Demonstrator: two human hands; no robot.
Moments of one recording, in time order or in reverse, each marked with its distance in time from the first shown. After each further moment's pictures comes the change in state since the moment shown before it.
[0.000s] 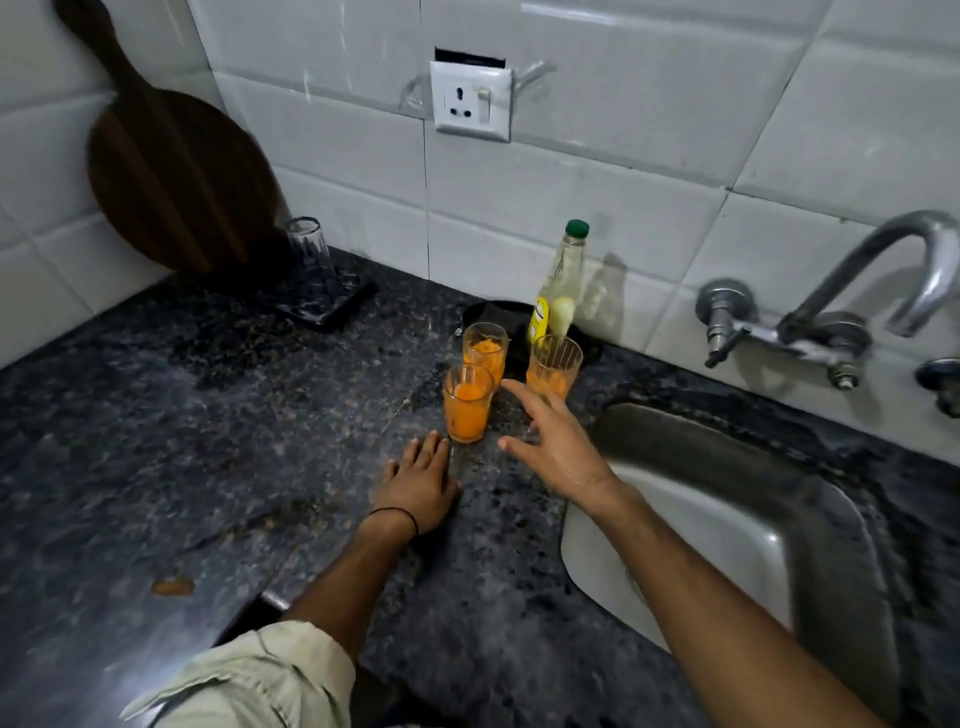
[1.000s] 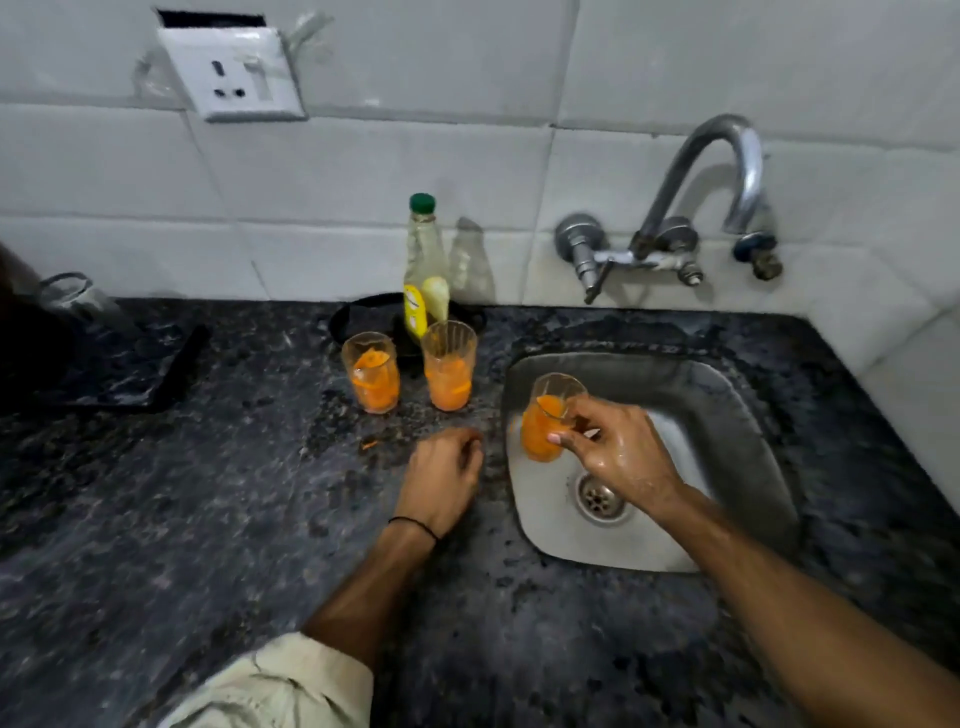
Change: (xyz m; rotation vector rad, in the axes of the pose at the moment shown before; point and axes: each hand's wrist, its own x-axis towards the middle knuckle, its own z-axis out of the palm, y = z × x) left_hand 0.022 0.081 -0.016 -0.343 0.252 0.579; right_hand -0.086 0.050 -0.039 -0.080 0.466 0.358
